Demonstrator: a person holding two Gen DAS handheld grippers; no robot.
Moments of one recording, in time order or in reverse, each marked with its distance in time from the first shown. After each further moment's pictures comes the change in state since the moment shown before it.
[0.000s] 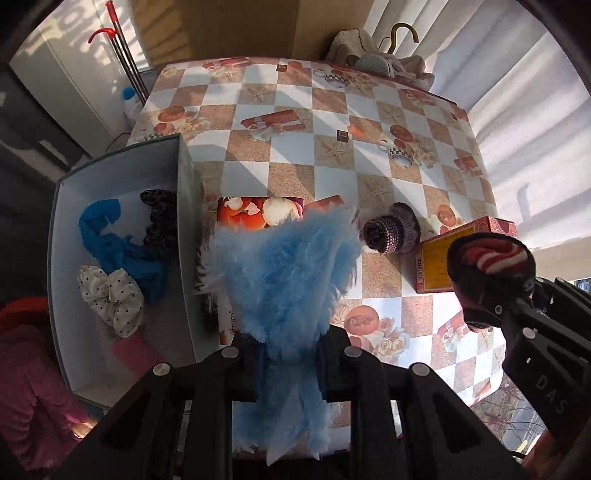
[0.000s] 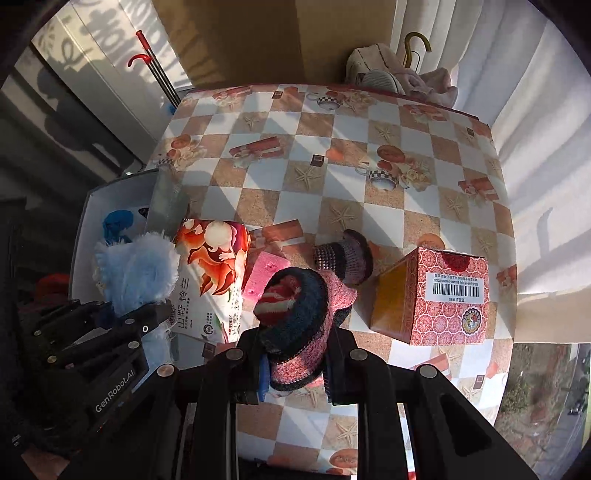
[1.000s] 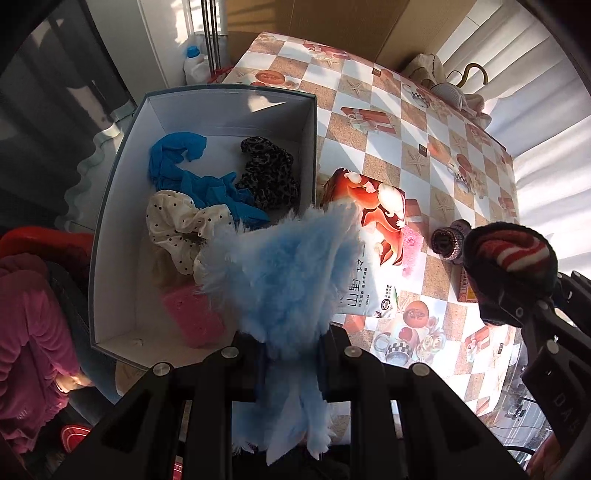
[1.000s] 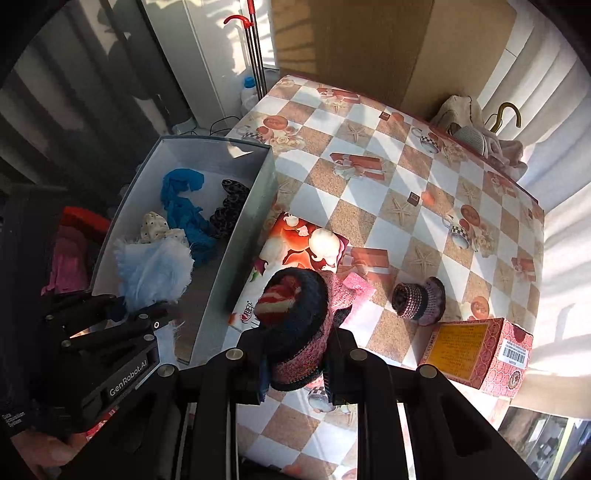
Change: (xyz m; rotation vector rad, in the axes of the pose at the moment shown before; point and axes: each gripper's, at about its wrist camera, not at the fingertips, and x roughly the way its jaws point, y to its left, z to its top) left arm -0.009 0.103 -0.039 -0.216 0.006 0.007; right arm 0.005 0.113 0.002 -0.294 -0.012 0.025
